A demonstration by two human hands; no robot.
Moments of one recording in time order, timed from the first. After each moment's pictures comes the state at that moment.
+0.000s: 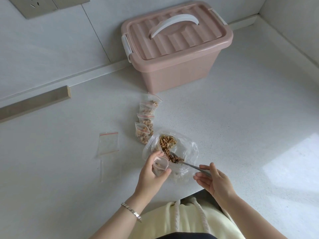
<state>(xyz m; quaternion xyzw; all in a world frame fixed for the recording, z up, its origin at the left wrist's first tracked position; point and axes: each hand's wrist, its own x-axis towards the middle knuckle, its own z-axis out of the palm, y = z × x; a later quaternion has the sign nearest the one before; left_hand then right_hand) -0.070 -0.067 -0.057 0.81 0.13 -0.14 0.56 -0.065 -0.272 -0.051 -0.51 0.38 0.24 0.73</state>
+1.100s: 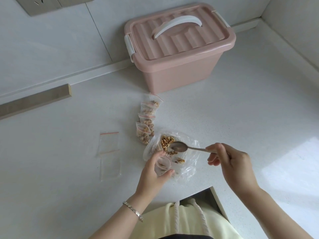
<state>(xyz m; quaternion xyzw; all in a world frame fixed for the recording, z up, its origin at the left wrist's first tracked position) -0.068 -0.069 -0.059 0.81 0.12 -0.14 0.55 -0.031 -0.276 0.021 -0.85 0.00 0.01 0.52</state>
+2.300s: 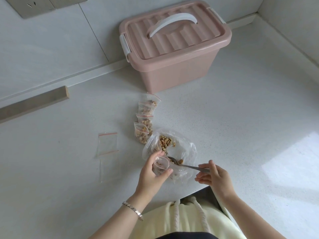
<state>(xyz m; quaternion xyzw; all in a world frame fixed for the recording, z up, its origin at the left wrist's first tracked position) -0.069 -0.069 -0.062 0.80 0.13 -0.13 0.58 -0.065 -0.274 -0.057 -0.67 0.28 0.20 0.66</state>
